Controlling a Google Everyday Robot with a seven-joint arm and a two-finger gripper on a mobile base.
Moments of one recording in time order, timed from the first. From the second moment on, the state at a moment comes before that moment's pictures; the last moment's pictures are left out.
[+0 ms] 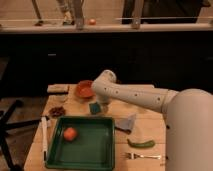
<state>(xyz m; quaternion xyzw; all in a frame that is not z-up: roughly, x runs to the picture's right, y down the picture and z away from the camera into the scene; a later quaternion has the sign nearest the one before) -0.011 0.101 0.870 -0.26 -0.05 -0.08 0.96</state>
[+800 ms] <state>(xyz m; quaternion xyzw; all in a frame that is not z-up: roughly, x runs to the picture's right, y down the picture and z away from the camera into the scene) -0.027 0.059 0.874 -0.23 -0.10 -0.07 0.97</state>
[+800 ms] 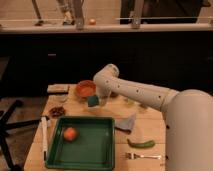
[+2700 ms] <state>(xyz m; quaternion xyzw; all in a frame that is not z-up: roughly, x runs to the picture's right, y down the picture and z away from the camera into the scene) -0.077 -0.020 0.956 -0.19 -0.05 -0.09 0.98</state>
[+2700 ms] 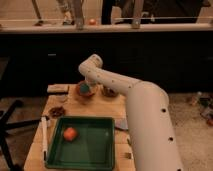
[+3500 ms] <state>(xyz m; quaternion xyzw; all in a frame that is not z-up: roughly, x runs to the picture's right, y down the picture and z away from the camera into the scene) -0.076 -0.007 0.994 -0.23 -0.04 -0.09 0.97</state>
